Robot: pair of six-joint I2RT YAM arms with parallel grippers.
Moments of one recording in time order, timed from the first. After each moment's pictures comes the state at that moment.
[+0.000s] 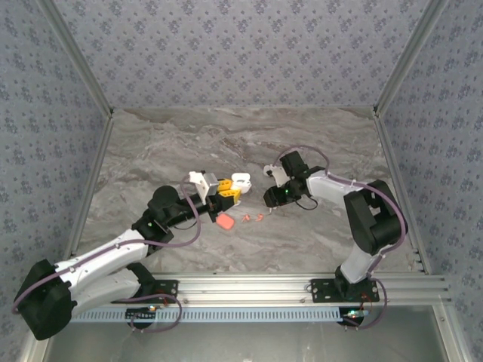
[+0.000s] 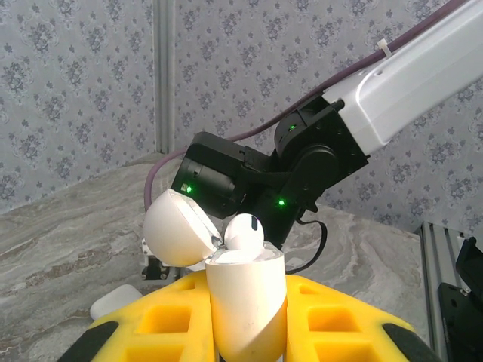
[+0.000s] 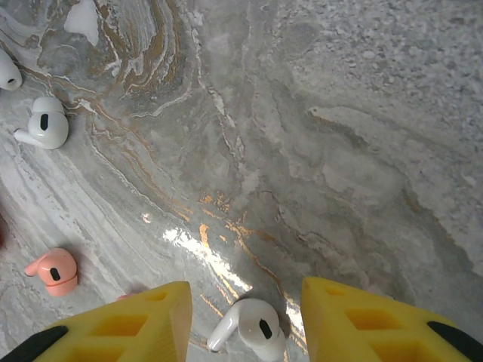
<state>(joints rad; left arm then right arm) -0.79 0.96 0.48 0.52 0.35 -0.13 0.45 1.70 0.96 -0.43 -0.34 0.06</state>
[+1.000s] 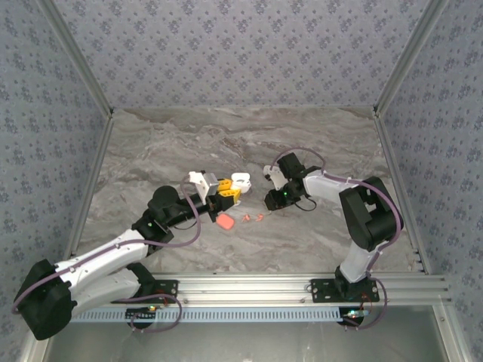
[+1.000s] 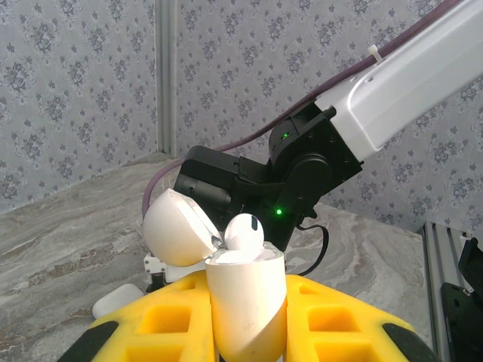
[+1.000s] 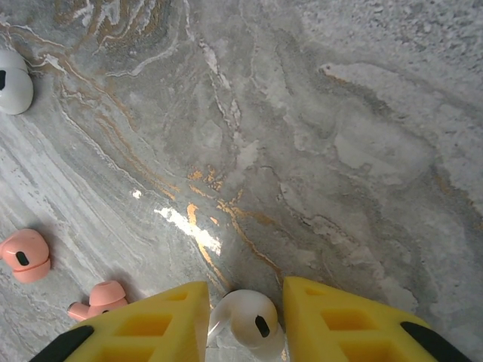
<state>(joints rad) -0.79 0.96 0.48 0.52 0.35 -0.13 0.47 1.74 0.97 -0.48 -0.32 0.03</state>
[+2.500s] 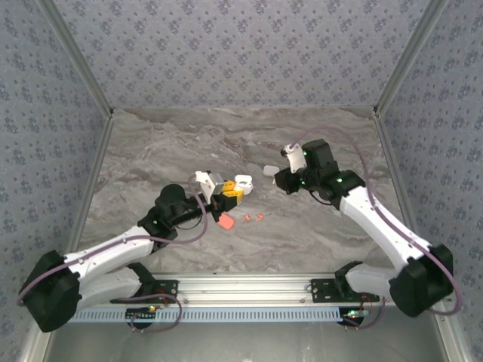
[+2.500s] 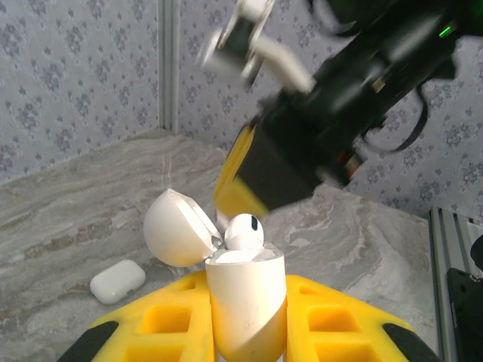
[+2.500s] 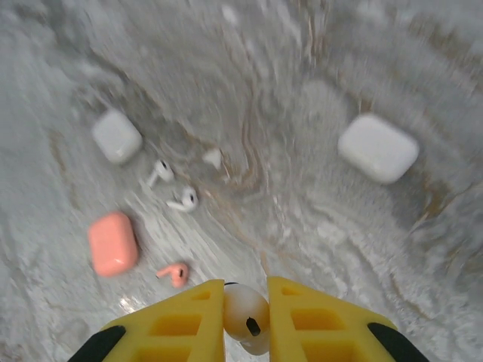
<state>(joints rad) -0.79 1.05 0.48 0.53 0.35 -0.14 0.48 1.17 1.00 -0.53 -0.25 0.06</state>
